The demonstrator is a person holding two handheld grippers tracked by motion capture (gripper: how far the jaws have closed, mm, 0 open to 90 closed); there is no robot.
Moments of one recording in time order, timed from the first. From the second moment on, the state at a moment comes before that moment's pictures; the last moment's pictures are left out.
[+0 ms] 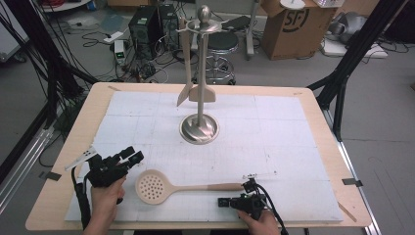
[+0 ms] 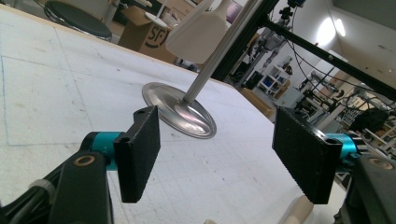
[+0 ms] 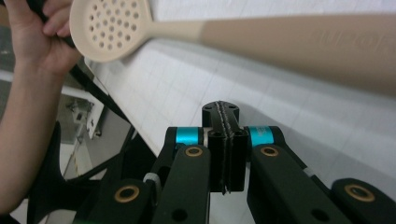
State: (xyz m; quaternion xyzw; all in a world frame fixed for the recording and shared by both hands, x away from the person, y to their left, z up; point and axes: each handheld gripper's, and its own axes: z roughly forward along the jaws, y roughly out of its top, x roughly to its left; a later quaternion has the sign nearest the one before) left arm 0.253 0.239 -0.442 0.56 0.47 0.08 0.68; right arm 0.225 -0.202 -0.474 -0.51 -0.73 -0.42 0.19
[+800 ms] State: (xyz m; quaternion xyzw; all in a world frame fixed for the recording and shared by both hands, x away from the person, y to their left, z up) left arm 0.252 0.243 -0.440 0.55 0.48 0.08 0.68; right arm 0.258 -0.187 -0.473 -0.54 -0.71 -0.42 0.16
